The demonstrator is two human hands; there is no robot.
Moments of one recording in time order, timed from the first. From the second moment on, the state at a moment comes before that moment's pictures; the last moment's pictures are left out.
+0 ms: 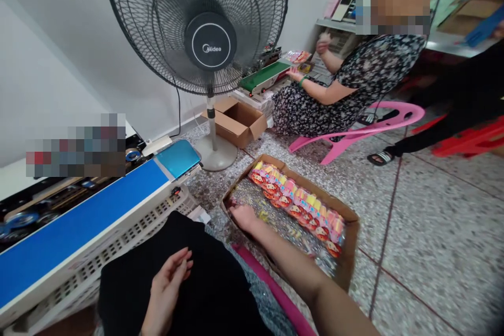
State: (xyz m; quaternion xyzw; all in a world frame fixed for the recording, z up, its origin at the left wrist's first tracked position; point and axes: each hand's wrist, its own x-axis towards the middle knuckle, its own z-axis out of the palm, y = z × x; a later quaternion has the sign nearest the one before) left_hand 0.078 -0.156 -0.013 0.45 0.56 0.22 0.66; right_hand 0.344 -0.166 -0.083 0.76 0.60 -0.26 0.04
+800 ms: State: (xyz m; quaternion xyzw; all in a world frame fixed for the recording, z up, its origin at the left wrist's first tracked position) left_hand 0.182 -0.108 0.042 0.35 0.35 0.24 0.84; right_hand 0.361 -0.123 0.068 0.58 0.68 -0.34 -0.29
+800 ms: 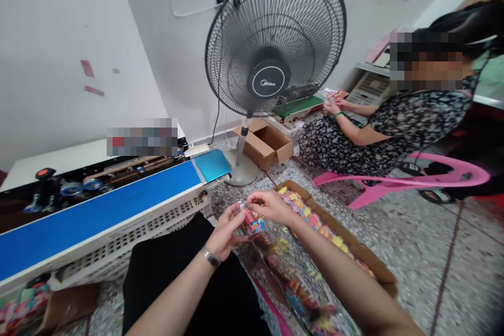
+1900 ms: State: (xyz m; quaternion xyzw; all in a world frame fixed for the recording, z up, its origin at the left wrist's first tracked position) left_hand 0.079 -0.054 0.027 0.29 0.43 0.60 0.61; right_hand 0.229 -0.079 0.021 0.45 0.79 -0.27 -0.32
